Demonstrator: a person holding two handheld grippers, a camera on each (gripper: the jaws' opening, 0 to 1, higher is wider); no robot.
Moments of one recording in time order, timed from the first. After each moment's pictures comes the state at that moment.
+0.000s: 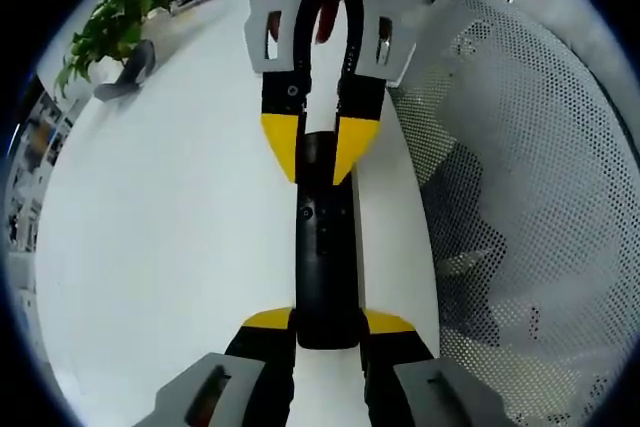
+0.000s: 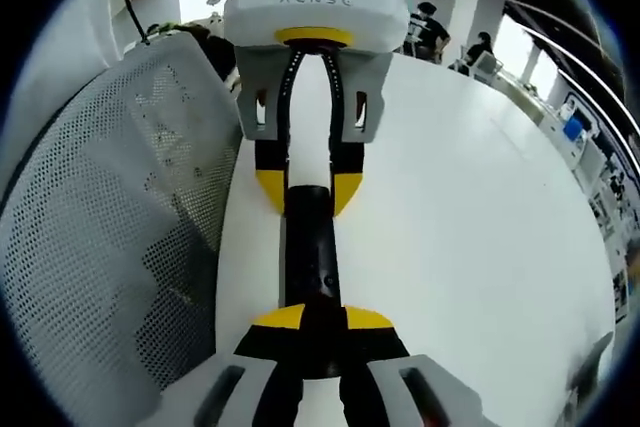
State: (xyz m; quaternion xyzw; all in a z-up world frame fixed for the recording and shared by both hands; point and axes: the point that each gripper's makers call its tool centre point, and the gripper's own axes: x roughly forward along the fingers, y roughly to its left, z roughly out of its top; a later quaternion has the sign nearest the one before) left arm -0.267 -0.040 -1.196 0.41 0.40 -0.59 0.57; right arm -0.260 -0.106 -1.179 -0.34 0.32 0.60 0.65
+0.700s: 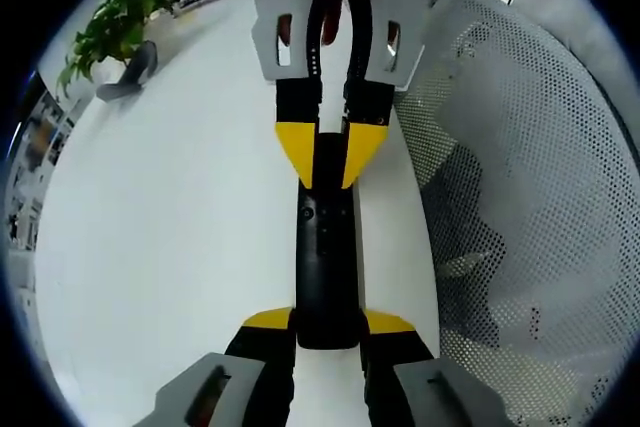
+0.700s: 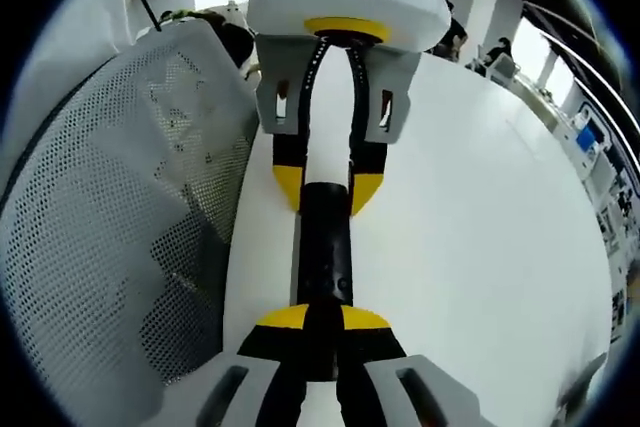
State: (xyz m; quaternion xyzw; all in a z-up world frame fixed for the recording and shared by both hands) left arm -0.268 -0.040 -1.196 0.41 0.40 -0.59 0.57; right arm -0.272 -0.101 -1.183 -0.36 0.33 0.61 0.62
